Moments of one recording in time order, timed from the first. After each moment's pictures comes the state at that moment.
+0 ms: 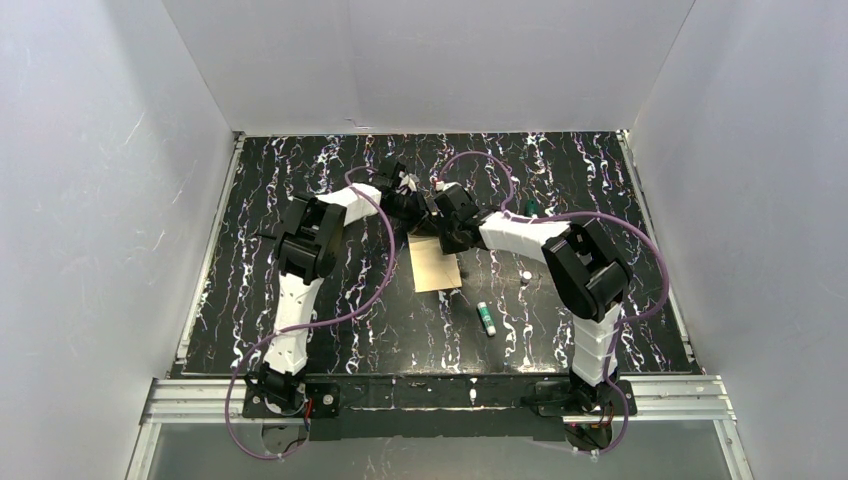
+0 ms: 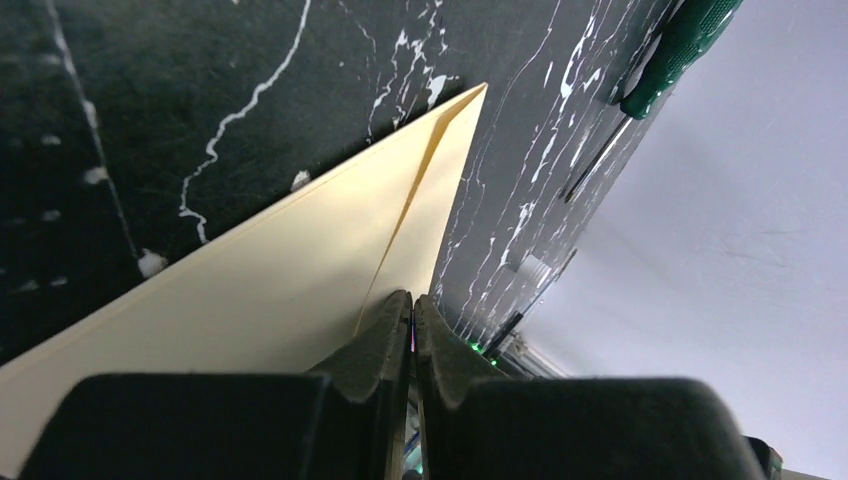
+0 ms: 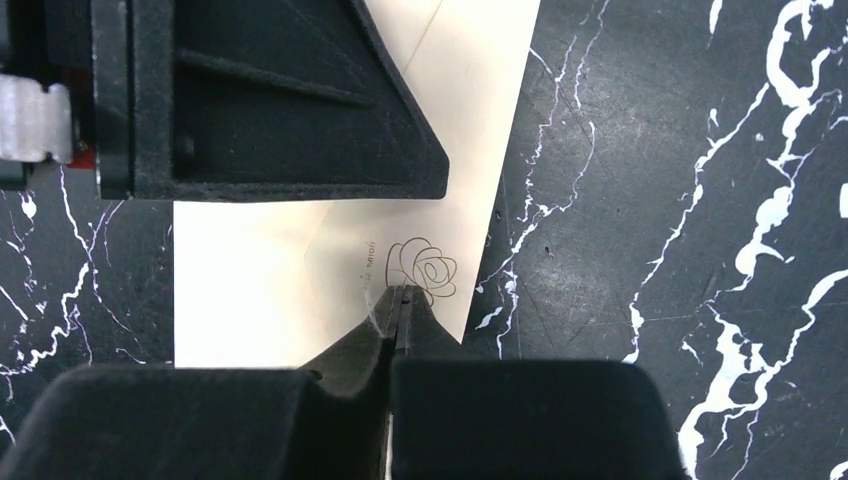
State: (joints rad) left arm -0.41 2.33 1.64 -0.34 0.72 -0.86; right arm 0.72 1.95 1.26 -0.29 0.10 0.39
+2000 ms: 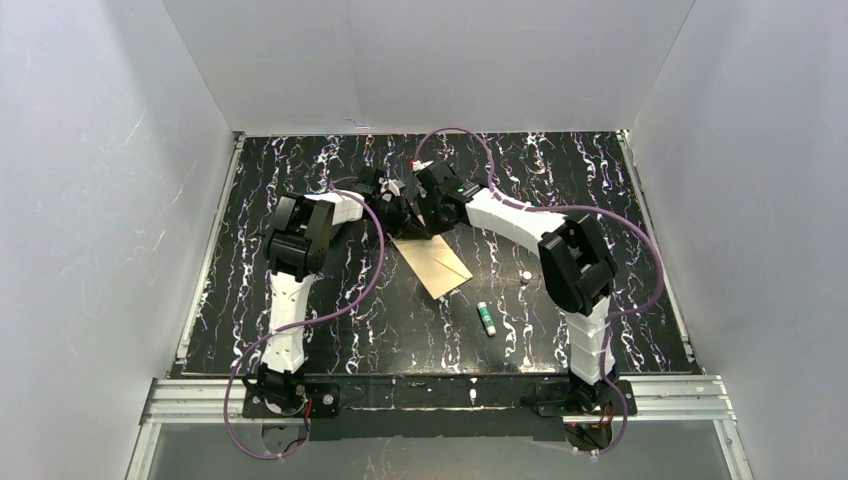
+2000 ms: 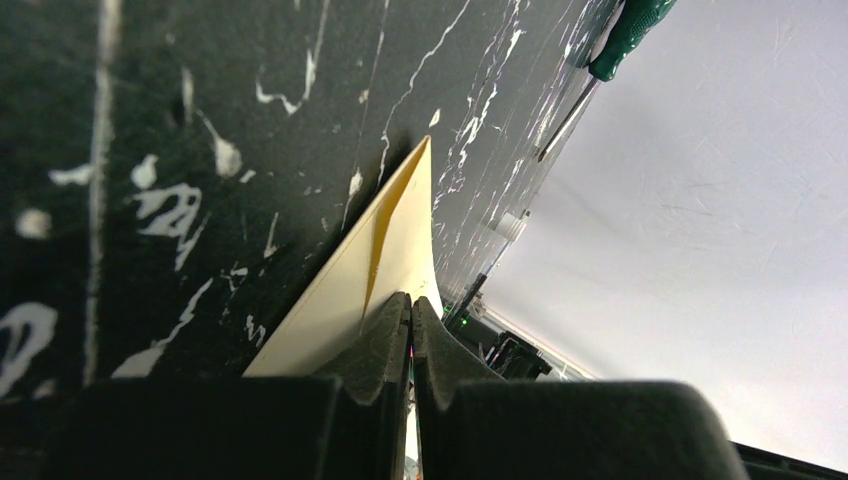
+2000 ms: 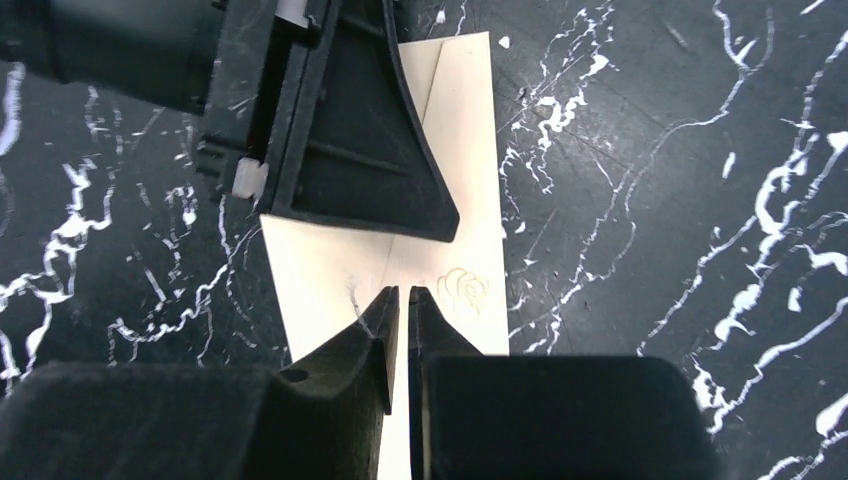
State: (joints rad) left arm -0.32 2.32 1.51 -0.23 0.88 -0.85; right arm 0.74 2.00 1.58 -0.53 0.03 0.27
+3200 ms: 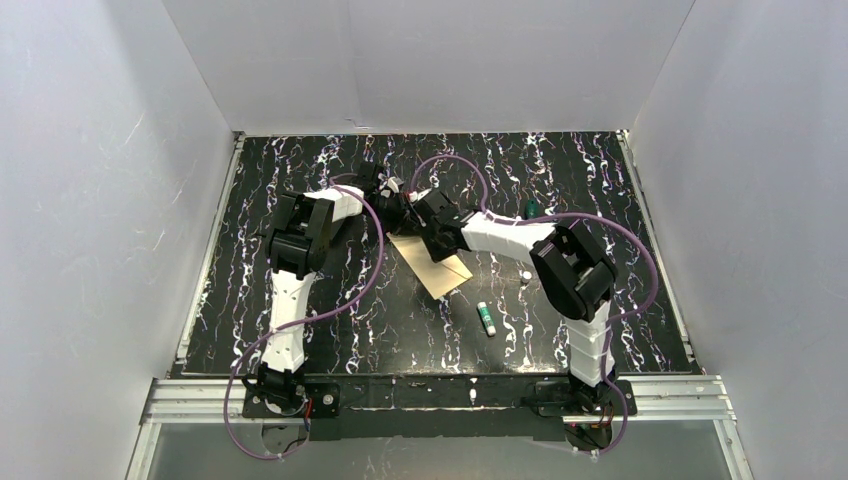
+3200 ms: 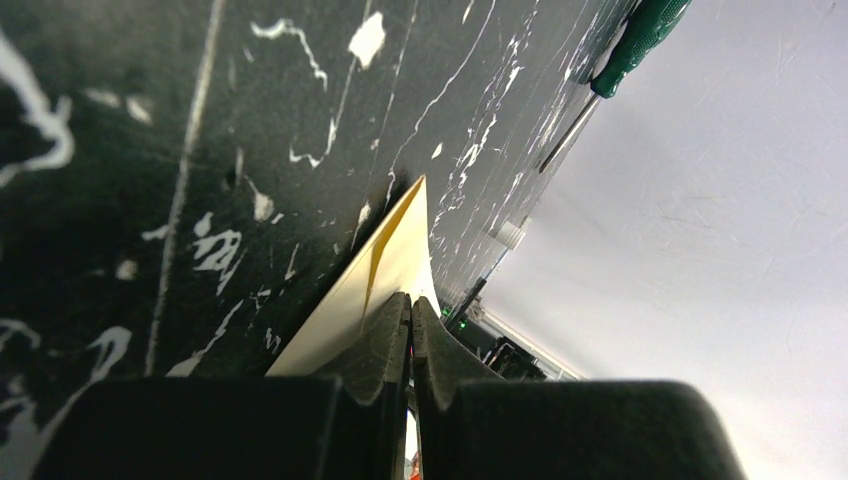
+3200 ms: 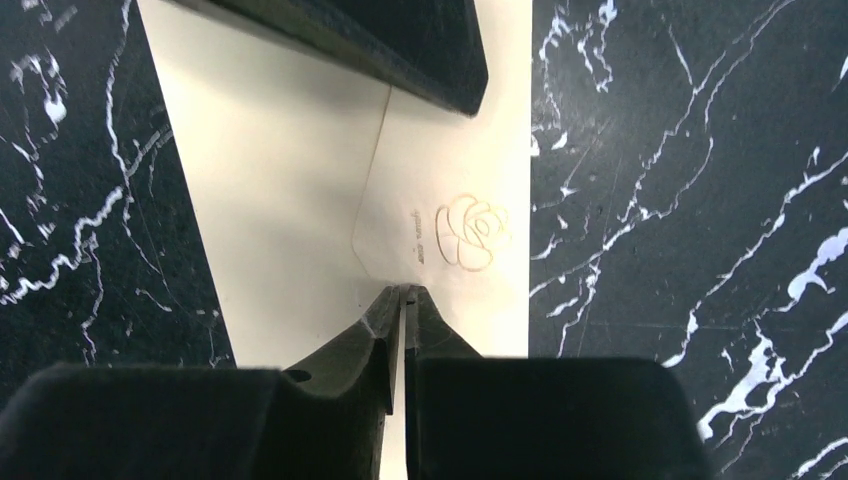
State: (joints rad) left arm -0.31 2.35 1.59 -0.32 0.87 -0.83; right arm 0.81 2.00 1.38 -0.44 0.12 0.23
